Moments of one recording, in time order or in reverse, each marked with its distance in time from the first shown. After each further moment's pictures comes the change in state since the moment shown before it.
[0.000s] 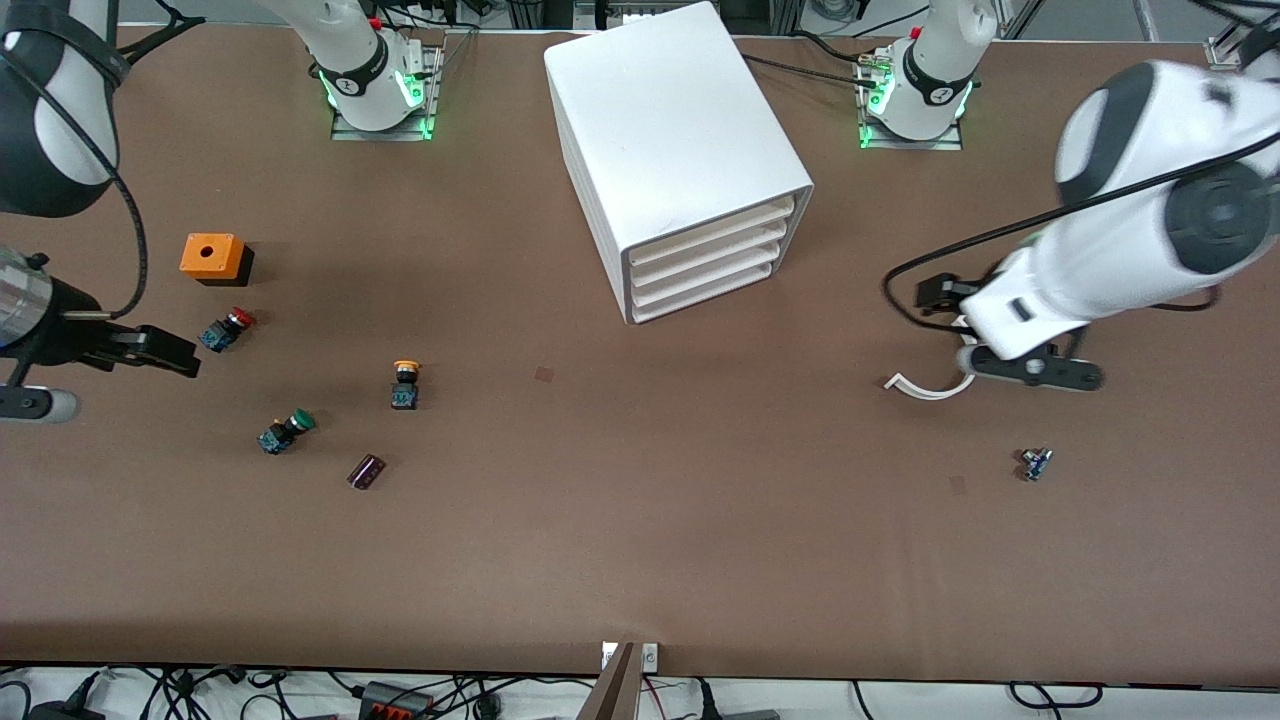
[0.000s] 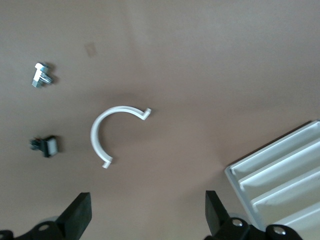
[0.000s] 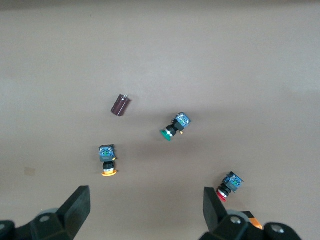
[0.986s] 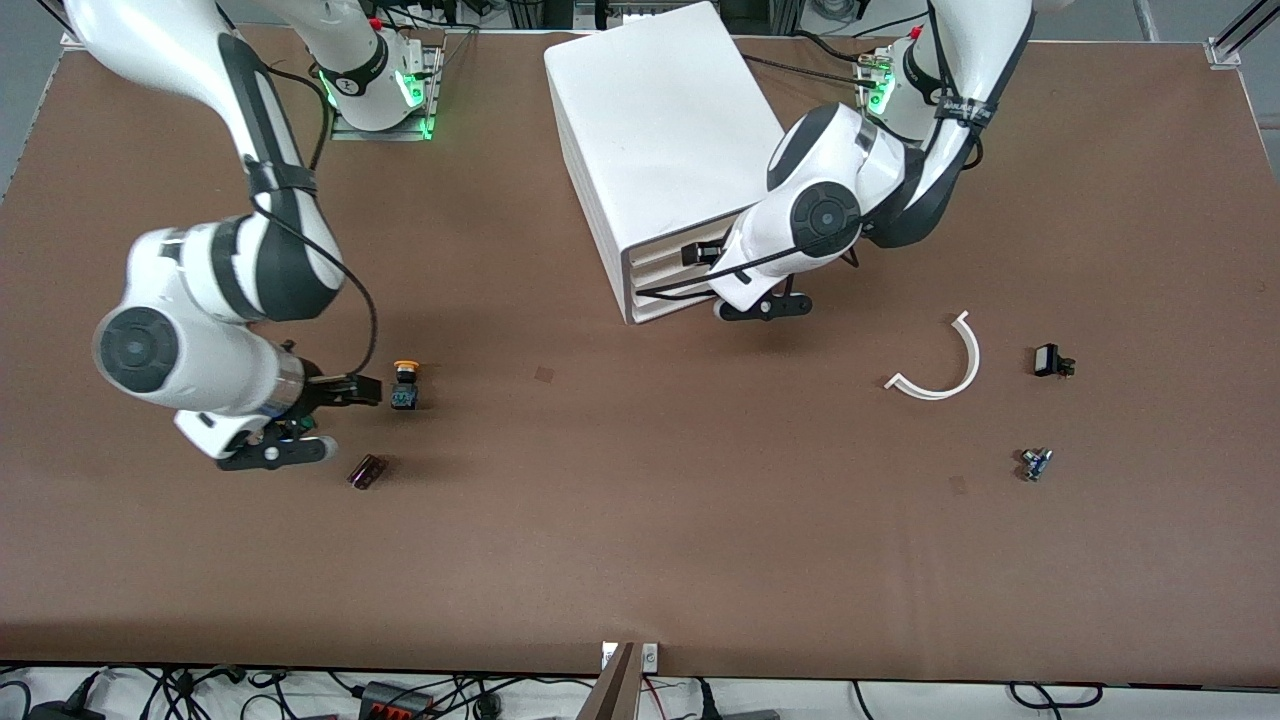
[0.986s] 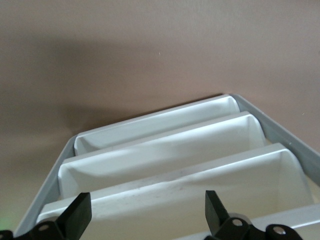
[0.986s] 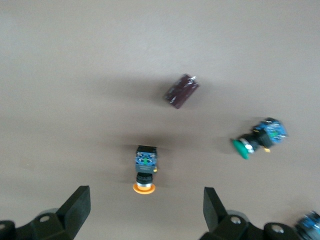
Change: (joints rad) left arm -0.353 0.033 -0.038 -0.445 -0.351 0.454 -0.572; right arm 0.032 0.156 0.165 -0.149 -0.001 0.192 0.004
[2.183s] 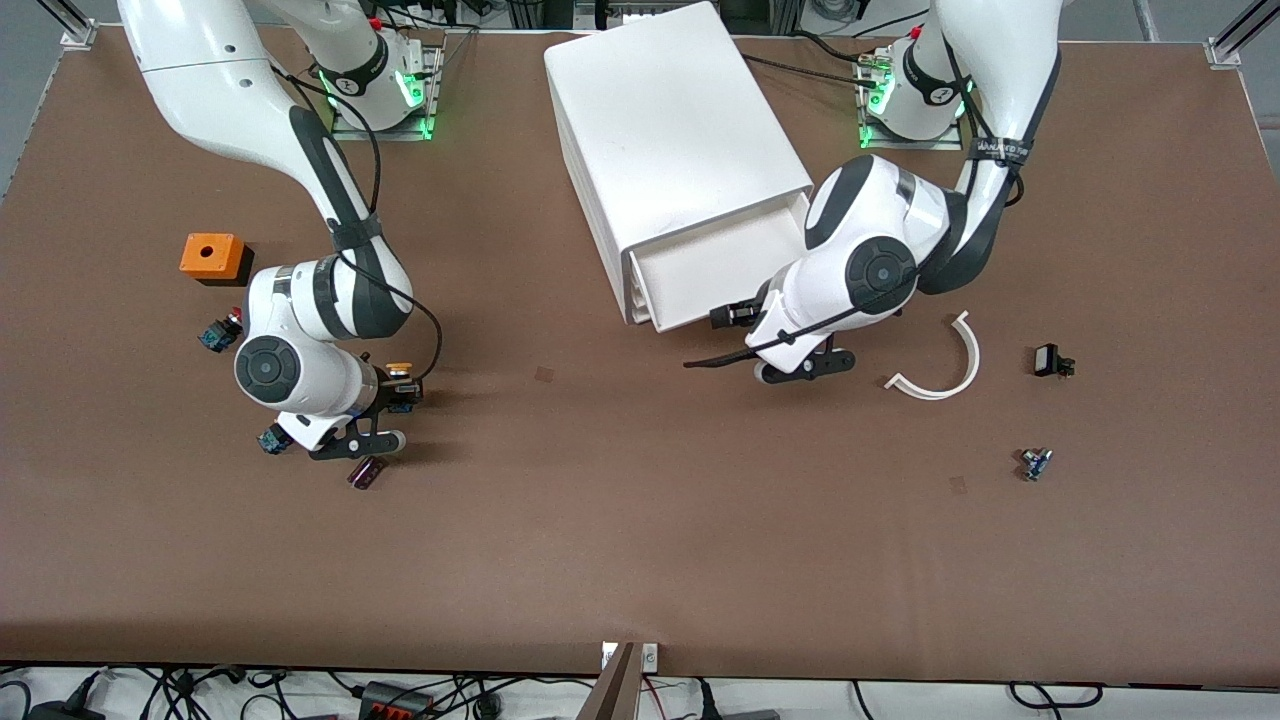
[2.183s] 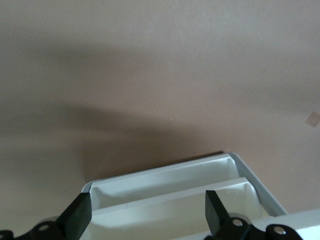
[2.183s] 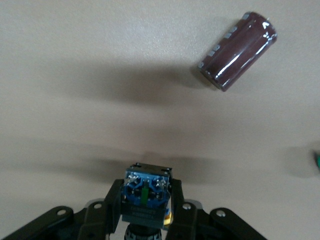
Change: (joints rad) left arm -0.021 0.092 0.108 0.117 0.019 0.012 0.014; right arm 0.001 0.116 0.077 -0.280 0.001 0.357 0.003
